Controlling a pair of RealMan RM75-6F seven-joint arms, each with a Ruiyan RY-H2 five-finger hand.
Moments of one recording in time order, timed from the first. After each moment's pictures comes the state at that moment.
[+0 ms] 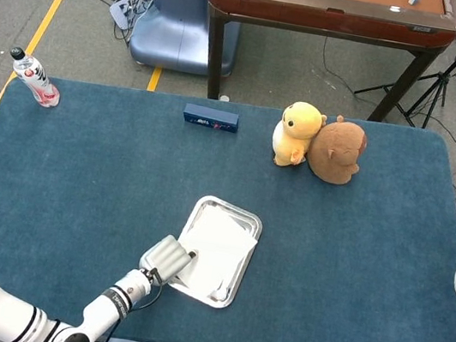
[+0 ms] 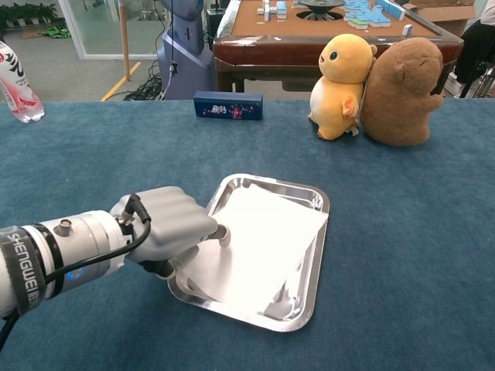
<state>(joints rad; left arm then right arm) -0.96 -1.68 0.03 -1.78 0.74 1.11 1.12 0.04 -0.99 0.16 -1.62 -1.36 1.50 0.08</state>
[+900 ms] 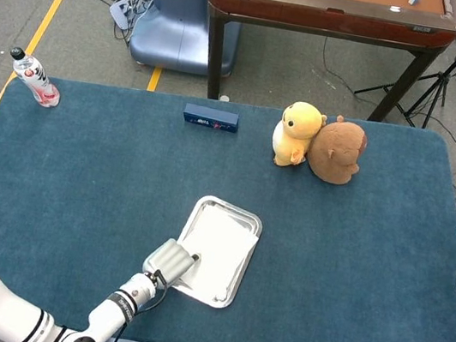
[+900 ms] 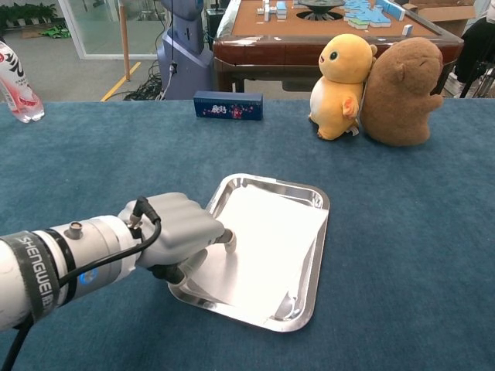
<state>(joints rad) -0.98 -1.71 0.01 -1.81 0.64 1.16 1.11 0.04 -0.99 0.16 -1.62 -1.35 1.49 0.09</state>
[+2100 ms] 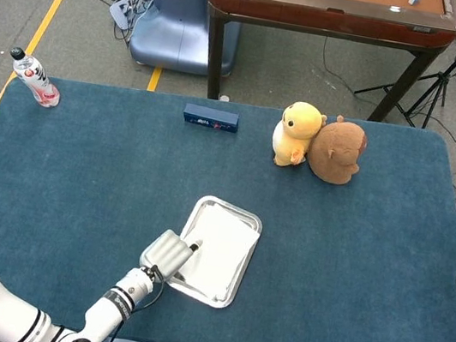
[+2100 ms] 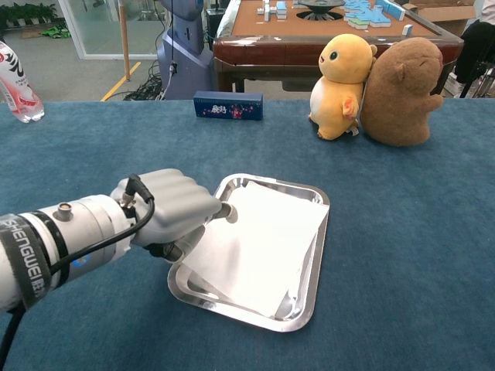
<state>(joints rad) -0.99 -1.68 0.01 -1.85 0.69 1.25 1.12 0.04 -0.99 0.16 -1.62 -1.35 1.49 0.09</state>
